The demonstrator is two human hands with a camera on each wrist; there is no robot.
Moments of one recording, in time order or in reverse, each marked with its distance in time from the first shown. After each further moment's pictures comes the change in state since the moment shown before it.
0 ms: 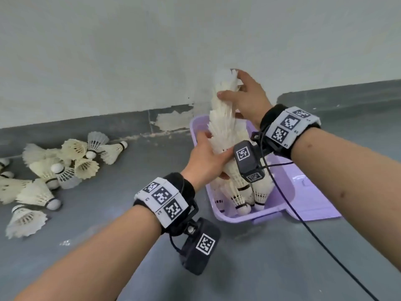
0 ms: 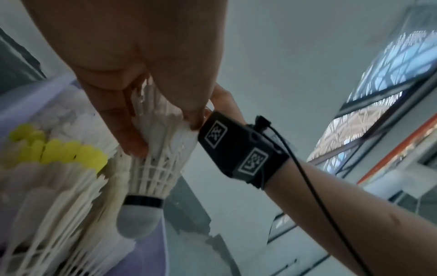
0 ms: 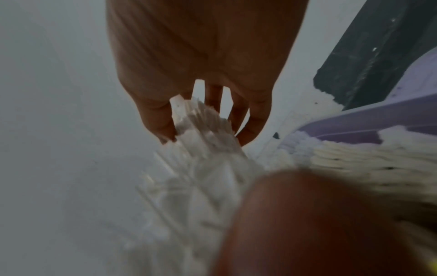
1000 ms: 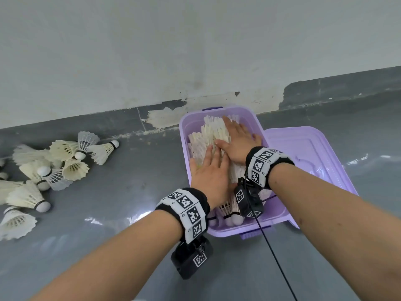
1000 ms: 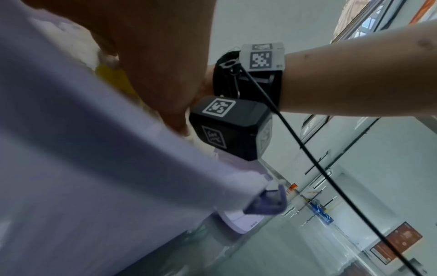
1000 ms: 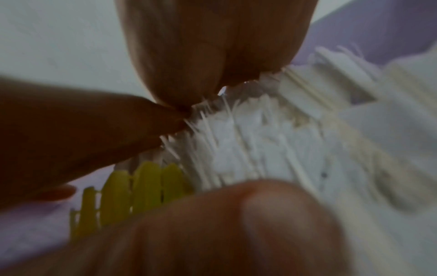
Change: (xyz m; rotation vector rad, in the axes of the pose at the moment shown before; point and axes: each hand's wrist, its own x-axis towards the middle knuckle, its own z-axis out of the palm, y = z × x) left_hand 0.046 -0.060 0.057 1.279 -0.121 0.106; right_hand 0.010 0.132 0.007 -0.825 -0.317 0.077
